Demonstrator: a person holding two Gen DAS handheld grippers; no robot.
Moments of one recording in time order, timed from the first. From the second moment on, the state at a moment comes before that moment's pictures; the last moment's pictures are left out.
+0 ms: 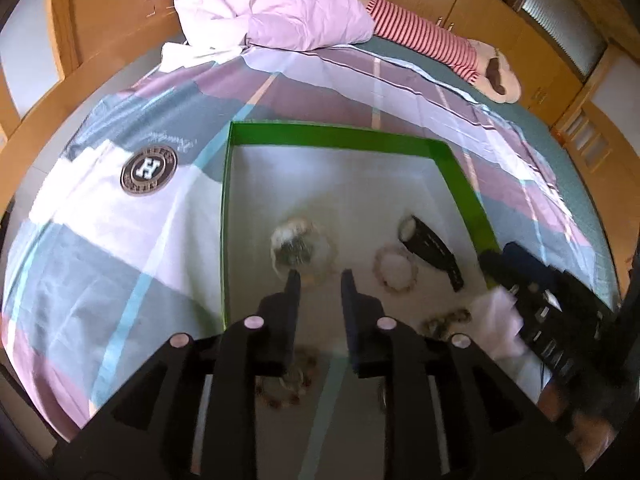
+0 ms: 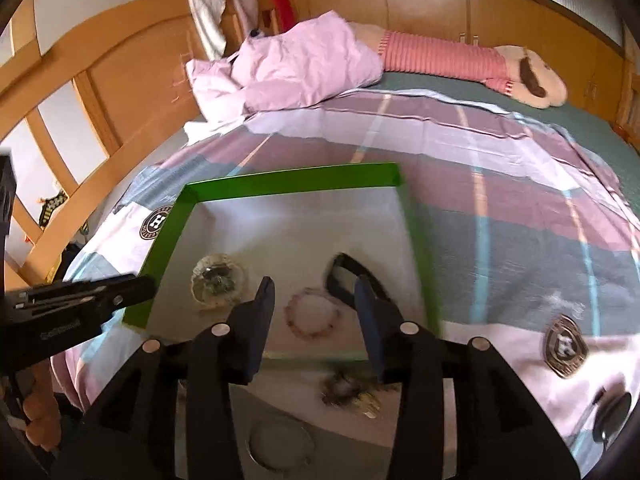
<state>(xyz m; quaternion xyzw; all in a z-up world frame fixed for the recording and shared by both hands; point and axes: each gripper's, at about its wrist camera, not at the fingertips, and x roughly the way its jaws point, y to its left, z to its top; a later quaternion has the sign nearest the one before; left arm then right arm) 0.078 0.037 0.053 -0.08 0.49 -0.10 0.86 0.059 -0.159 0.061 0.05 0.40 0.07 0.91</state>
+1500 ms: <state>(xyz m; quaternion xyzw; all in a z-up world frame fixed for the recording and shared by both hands) 0.043 0.077 -0.044 -0.13 0.61 -0.01 0.78 -0.006 -0.192 -0.035 0.09 0.52 0.07 0.85</state>
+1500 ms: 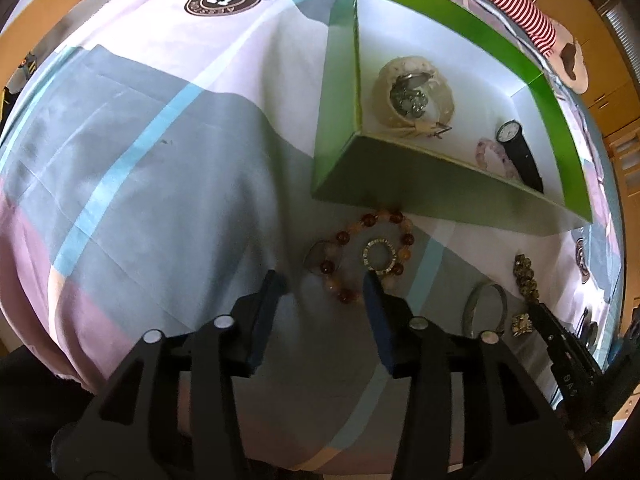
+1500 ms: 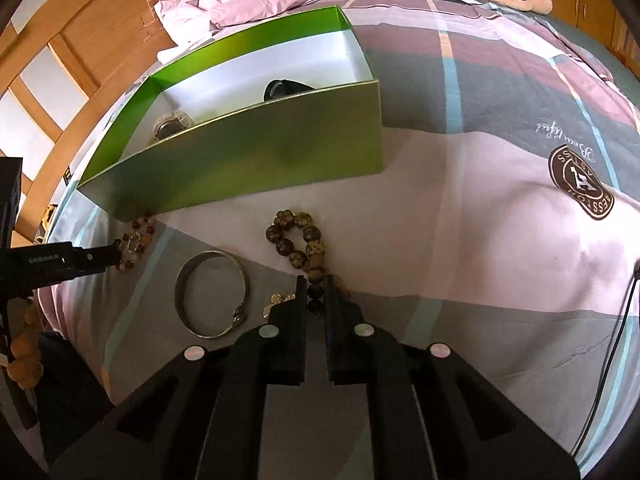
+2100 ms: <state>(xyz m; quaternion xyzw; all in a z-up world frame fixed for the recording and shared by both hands) 0.030 0.041 -0.001 -0.13 0.51 -0.16 0.83 -0.013 -0.203 -0.032 0.12 0.51 0.05 0.85</state>
